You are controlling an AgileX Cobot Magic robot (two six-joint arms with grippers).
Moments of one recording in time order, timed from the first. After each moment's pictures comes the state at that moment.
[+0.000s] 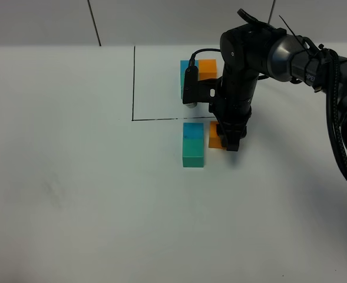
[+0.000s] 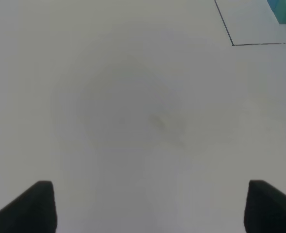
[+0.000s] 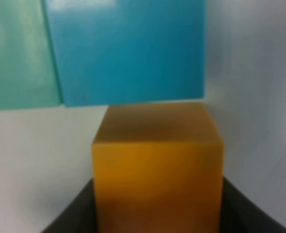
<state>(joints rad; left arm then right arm) 0.01 -0.01 -0.51 -0.11 1.06 0.03 0.41 2.31 -1.79 0.00 1.07 -0.99</state>
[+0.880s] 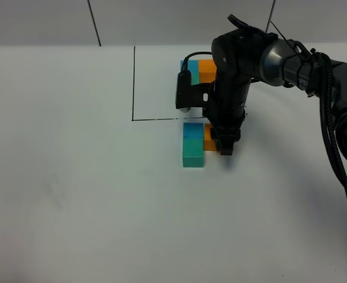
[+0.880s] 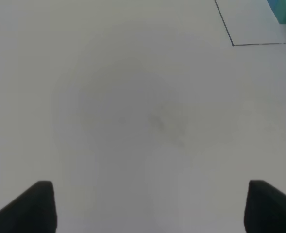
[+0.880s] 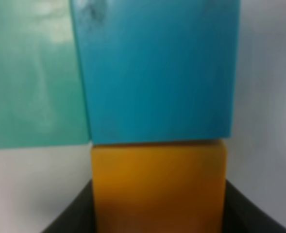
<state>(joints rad) 0.01 -0.01 -0.51 -0.11 1.06 0.03 0.44 2.31 -1.78 -0.01 1.05 -0.97</state>
